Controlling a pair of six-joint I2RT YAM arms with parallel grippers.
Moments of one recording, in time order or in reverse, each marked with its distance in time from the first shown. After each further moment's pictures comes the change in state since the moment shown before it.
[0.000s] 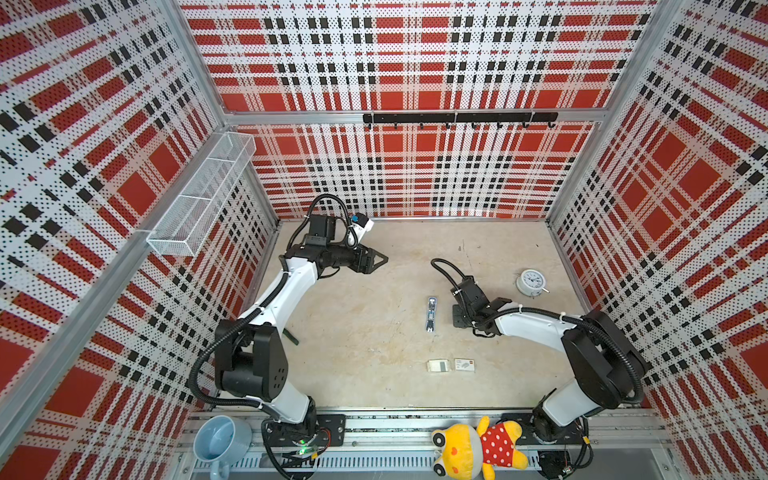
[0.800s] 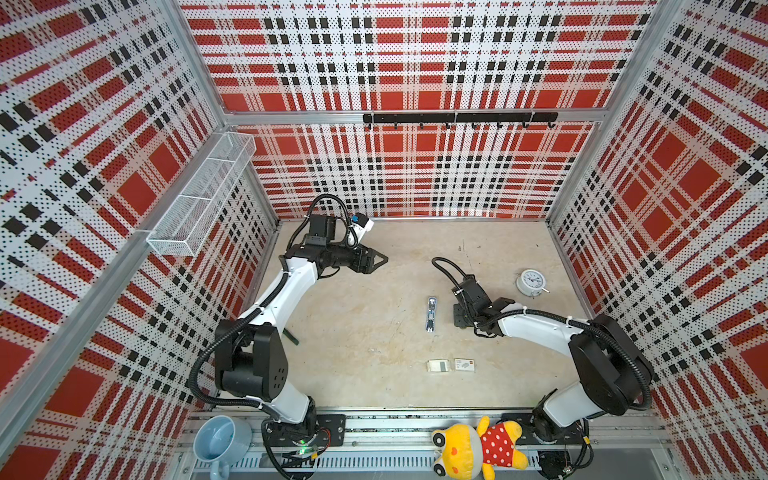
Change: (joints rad) left arm 0.000 0.000 0.000 0.000 0.000 0.000; right arm 0.007 -0.040 0.000 -0.020 0.004 -0.004
